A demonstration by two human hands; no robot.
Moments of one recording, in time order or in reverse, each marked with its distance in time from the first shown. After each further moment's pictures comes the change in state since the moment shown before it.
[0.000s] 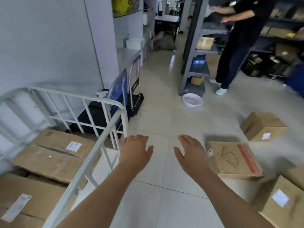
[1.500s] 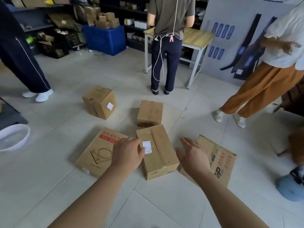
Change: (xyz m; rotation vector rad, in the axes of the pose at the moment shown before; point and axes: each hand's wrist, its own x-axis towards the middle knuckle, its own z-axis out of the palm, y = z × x) left_hand 0.110 0.659 0.203 -0.058 -0.286 1.160; right_hand -0.236 0.517 -0.153 -0.065 0.315 1.308
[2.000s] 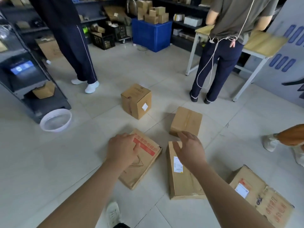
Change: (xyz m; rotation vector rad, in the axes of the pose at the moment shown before) left_hand 0.103 -0.189 -0.027 0.128 -0.036 -0.314; right_hand 0.189 -0.172 0.081 0.001 -0.139 -0.303
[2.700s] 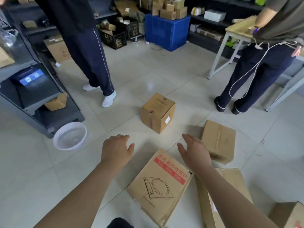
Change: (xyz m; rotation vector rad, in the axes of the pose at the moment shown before) left_hand 0.254 -0.265 0.001 -0.037 -0.048 -0.105; right_hand 0.280 -0.181 0.104 0.015 -0.076 0.053
